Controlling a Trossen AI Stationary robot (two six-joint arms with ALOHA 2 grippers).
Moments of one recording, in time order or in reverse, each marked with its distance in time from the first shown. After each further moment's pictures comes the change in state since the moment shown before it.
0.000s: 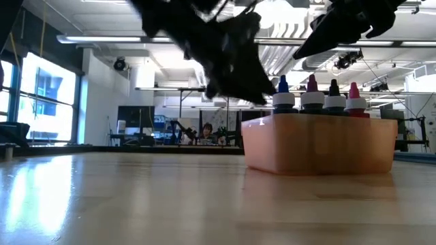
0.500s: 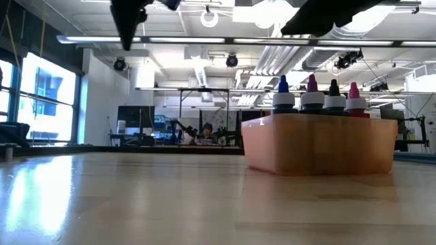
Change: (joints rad) left arm -0.037 -0.142 0.543 -1.671 0.024 -0.227; right arm 0.000 0.006 0.000 0.203 -0.118 -0.041
